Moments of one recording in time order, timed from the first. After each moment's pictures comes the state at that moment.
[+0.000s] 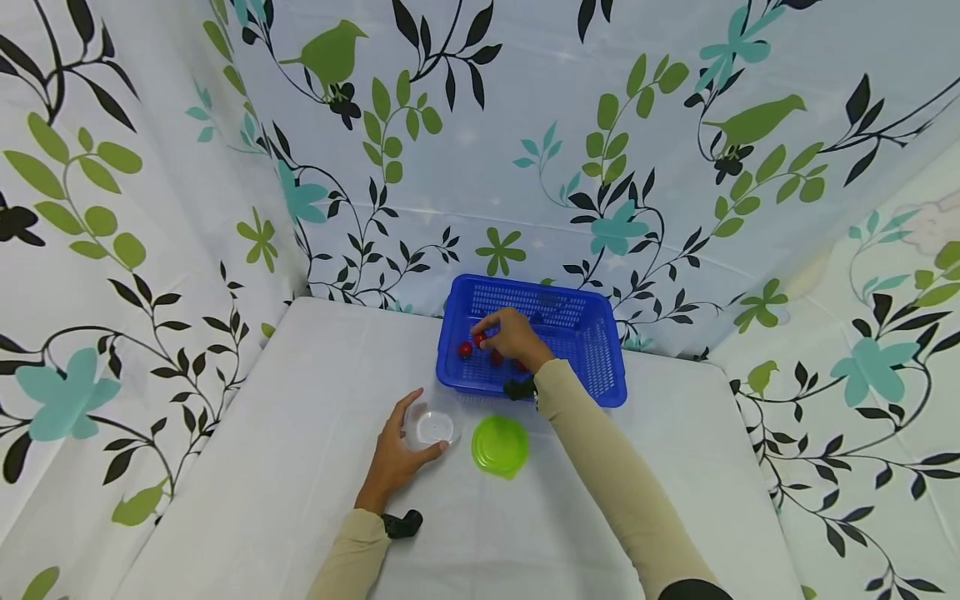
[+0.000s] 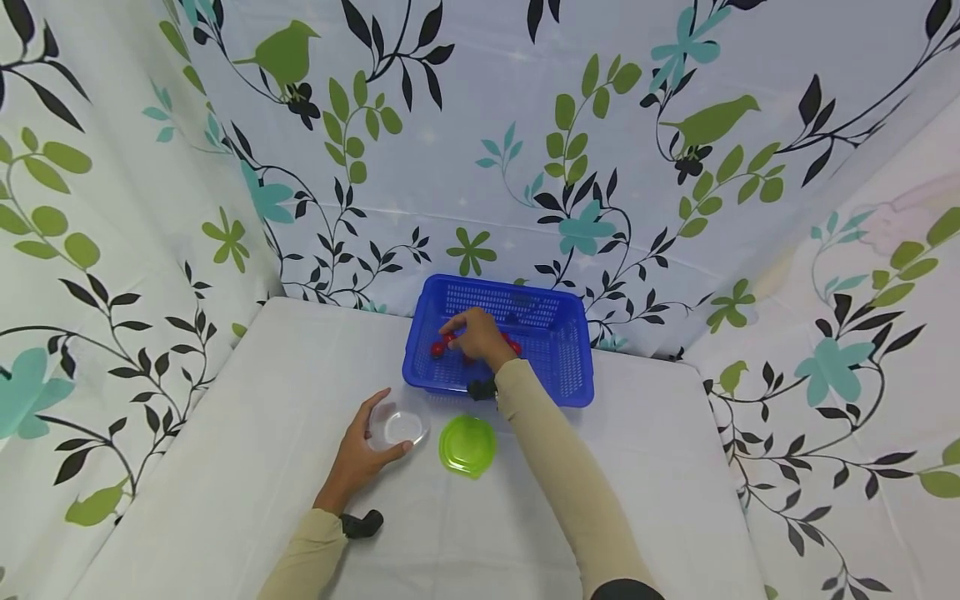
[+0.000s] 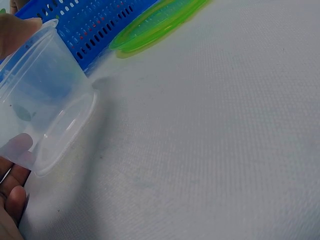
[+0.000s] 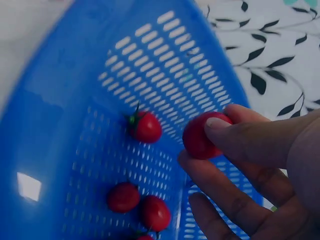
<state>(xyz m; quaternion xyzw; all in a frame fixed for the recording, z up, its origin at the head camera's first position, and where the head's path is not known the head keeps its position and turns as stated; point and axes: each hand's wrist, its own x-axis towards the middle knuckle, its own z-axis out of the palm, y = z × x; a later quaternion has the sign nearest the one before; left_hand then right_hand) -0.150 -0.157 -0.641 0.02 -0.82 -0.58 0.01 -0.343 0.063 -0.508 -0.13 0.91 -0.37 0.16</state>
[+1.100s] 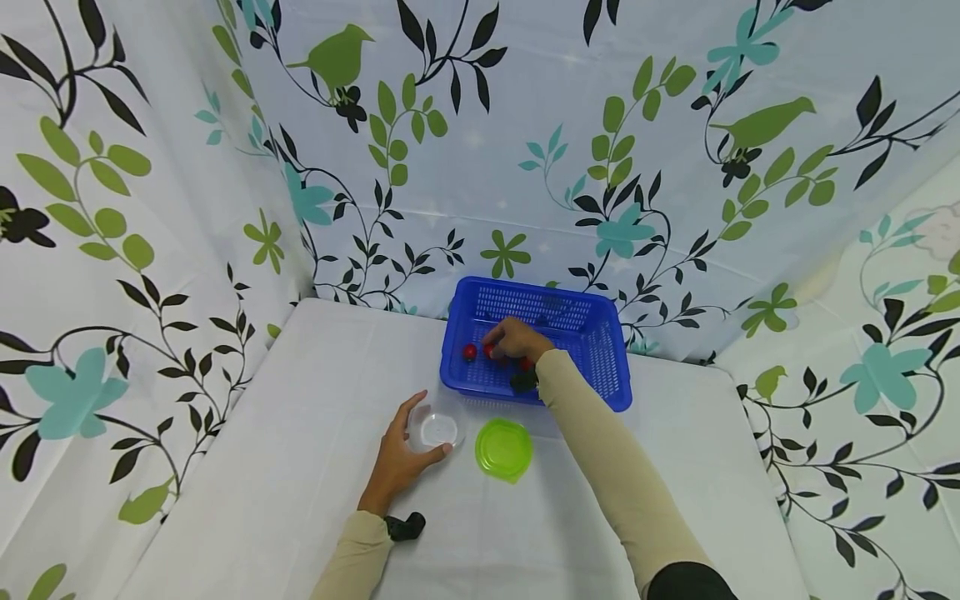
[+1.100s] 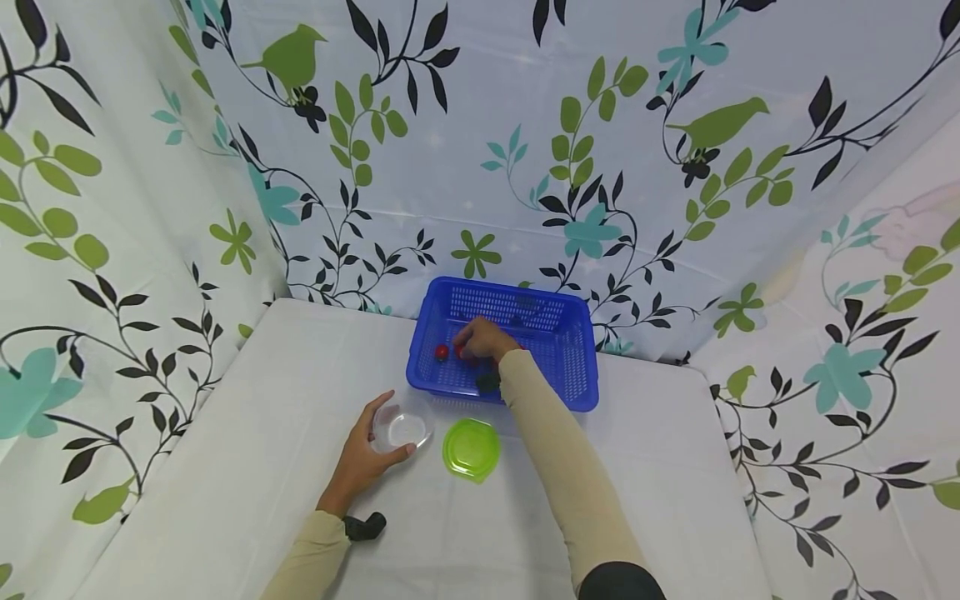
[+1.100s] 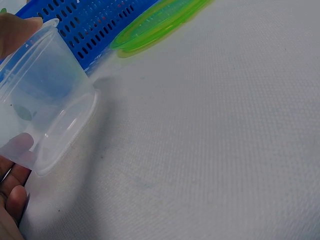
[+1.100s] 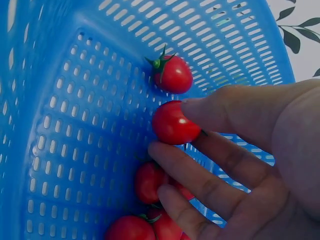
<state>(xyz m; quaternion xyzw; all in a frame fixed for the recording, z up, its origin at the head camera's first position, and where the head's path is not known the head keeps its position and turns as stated) -0.150 -0.157 -0.645 0.01 -0.82 -0.58 0.02 -0.372 0.074 -0.531 -0.11 0.89 -0.33 0.29</state>
